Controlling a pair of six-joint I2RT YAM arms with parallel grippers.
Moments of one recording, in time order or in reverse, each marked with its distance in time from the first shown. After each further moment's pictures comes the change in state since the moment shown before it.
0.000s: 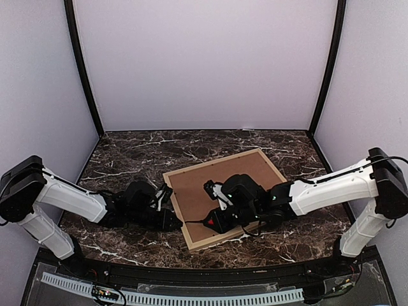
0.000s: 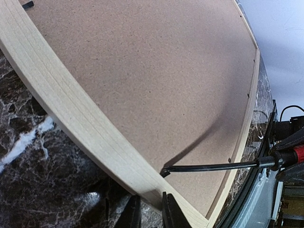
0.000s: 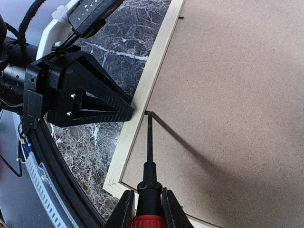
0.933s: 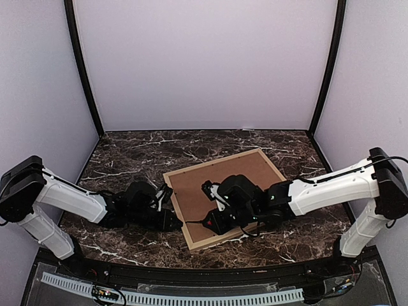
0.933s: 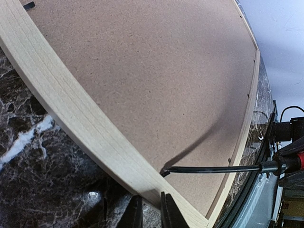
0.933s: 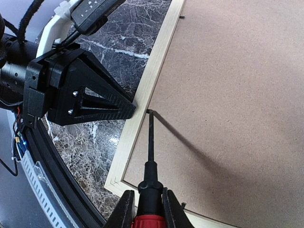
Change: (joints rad) left arm -0.010 0.000 0.000 0.002 -0.022 -0.008; right arm 0.032 0.003 0.046 -0.075 0.047 0.001
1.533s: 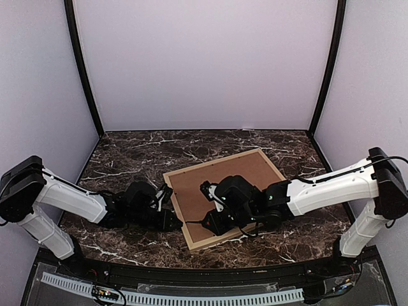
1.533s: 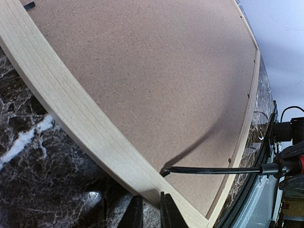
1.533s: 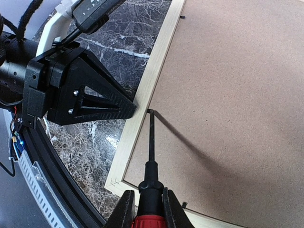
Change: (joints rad) left arm -0.002 0.000 0.000 0.000 -0.004 -0.001; right arm 0.017 0.011 0.026 -0.030 0.026 0.000
